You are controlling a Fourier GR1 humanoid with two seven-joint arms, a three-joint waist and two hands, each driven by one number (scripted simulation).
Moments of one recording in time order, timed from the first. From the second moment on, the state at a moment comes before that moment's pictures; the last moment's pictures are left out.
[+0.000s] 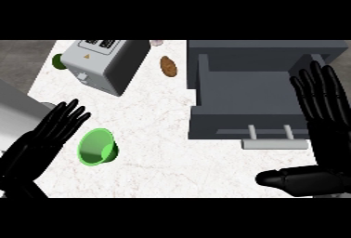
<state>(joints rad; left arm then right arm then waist) 0.01 0.22 0.15 -1.71 0.50 -0.70 0.02 -0.10 -0.09 -0.03 -2.03 -0.13 0.09 0.11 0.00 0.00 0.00</state>
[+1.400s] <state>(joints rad) -0.20 0.29 0.19 -0.94 0.00 -0.65 -0.55 -0.10 -0.09 -0.06 -2.06 -0.15 0.12 0.15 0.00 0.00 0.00</state>
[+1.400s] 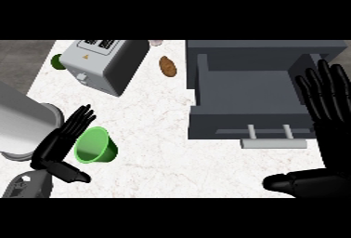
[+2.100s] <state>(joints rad) -0.32 0.30 0.14 -0.59 -0.09 -0.53 -0.76 -0.12 -0.08 -0.03 -2.08 -0.14 0.11 0.18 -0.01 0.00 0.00</state>
